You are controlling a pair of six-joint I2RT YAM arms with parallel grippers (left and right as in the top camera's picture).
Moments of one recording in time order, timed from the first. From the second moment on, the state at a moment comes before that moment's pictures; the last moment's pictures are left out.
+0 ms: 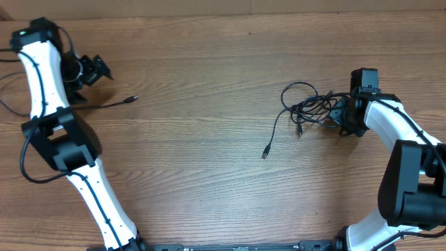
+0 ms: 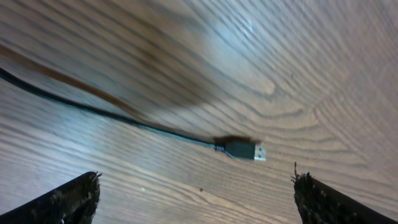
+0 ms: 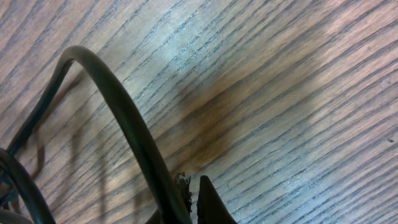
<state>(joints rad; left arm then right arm) 0.36 2.51 2.45 -1.51 0.21 -0.32 -0.12 1.81 1.09 -0.59 0.09 0.57</state>
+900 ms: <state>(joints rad) 0.35 2.46 2.08 -1.10 -0.10 -0.44 -0.12 1.81 1.09 -0.56 0.09 0.57</state>
